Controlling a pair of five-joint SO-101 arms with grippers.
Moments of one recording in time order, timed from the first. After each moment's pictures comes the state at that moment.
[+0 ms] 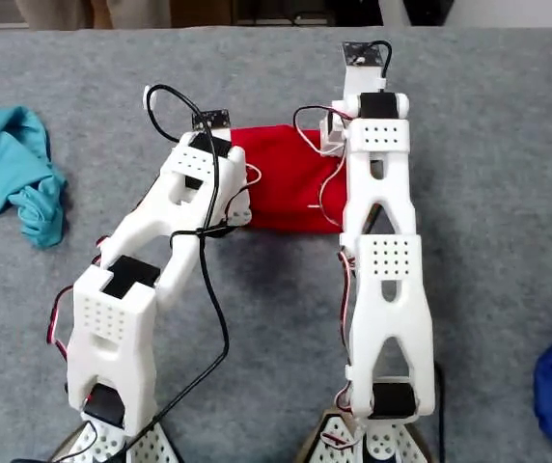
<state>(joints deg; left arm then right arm) 16.5 28.8 -10.0 75.4 18.9 -4.0 73.2 -83.2 91.2 -10.9</state>
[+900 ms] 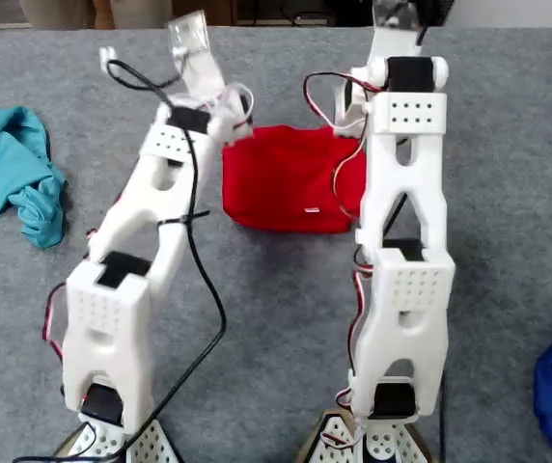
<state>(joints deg) 12.3 34.4 -22.6 43.6 19.0 -3.9 39.5 -56.4 101.3 -17.9</state>
